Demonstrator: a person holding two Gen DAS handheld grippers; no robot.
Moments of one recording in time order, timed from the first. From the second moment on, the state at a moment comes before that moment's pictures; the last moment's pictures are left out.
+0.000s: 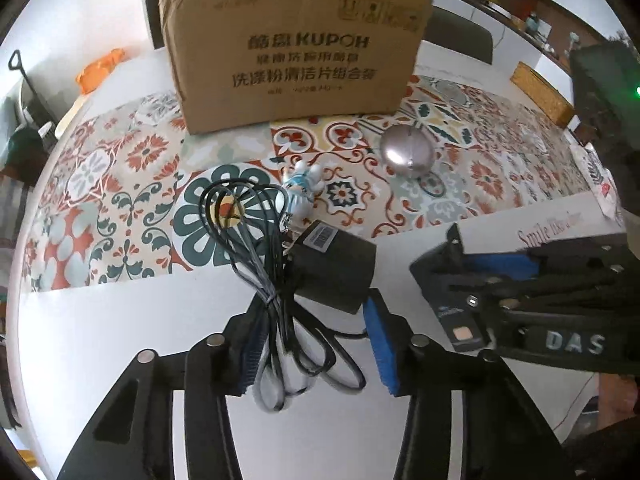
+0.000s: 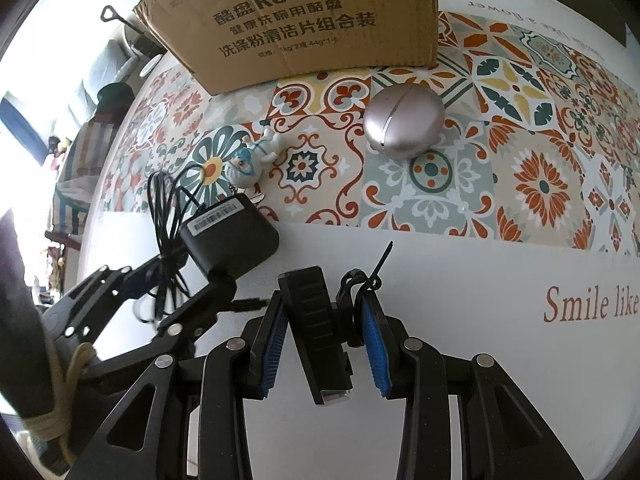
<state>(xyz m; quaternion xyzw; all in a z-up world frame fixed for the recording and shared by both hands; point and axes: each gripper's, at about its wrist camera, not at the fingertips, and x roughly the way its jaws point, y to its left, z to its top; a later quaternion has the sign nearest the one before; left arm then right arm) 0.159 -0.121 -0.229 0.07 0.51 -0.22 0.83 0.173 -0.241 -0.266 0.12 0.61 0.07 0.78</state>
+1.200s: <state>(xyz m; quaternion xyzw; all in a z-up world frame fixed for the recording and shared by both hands) 0.132 -0.106 -0.237 0.03 0.55 -0.25 0.80 0.155 -0.230 -0.269 0.11 0.63 0.09 0.77</state>
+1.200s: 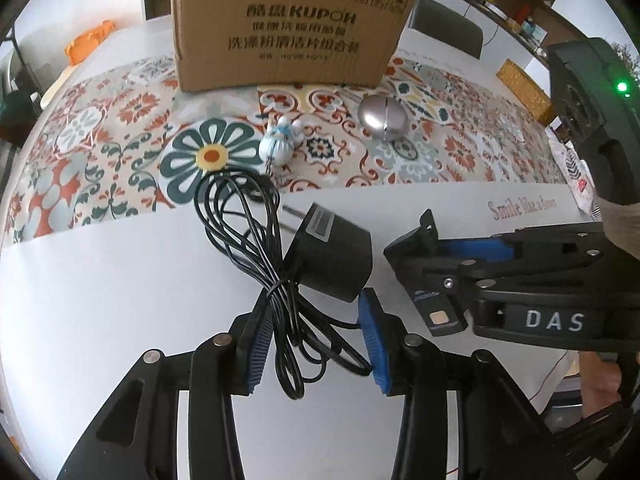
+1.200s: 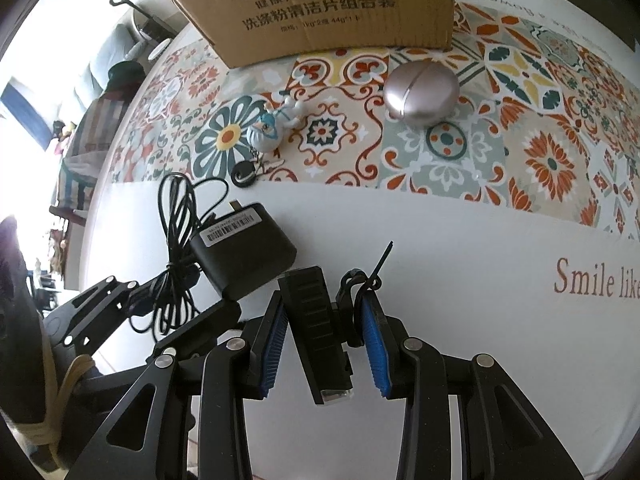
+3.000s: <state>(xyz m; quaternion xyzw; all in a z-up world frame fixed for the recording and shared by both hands) 0.152 -0.132 -0.243 0.08 0.54 -0.24 0.80 0.152 -0.245 -0.270 0.12 0.63 0.07 0.76</state>
